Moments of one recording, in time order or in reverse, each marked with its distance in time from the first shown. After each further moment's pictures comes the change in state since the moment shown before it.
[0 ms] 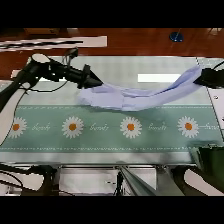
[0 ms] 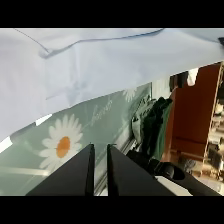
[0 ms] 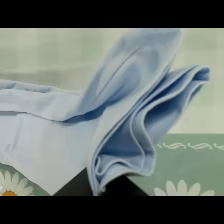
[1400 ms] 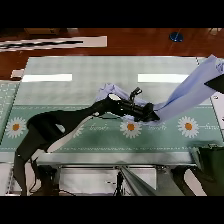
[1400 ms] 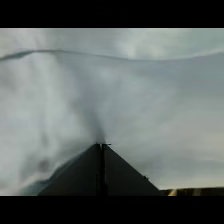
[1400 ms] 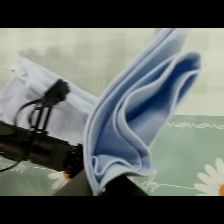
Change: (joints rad) left arm -0.616 -0.397 0.108 -0.555 0.325 0.108; right arm 0.000 0.309 0.000 0.155 0.180 0.077
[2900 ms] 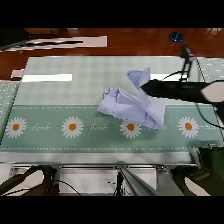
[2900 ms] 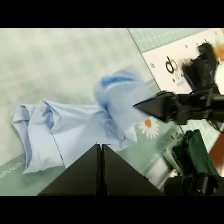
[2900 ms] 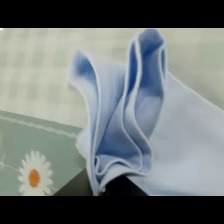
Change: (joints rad) left arm 1.083 0.882 0.213 0.639 -0.638 -0.118; right arm 0.640 -0.171 -0.365 0.153 -0.771 0.105
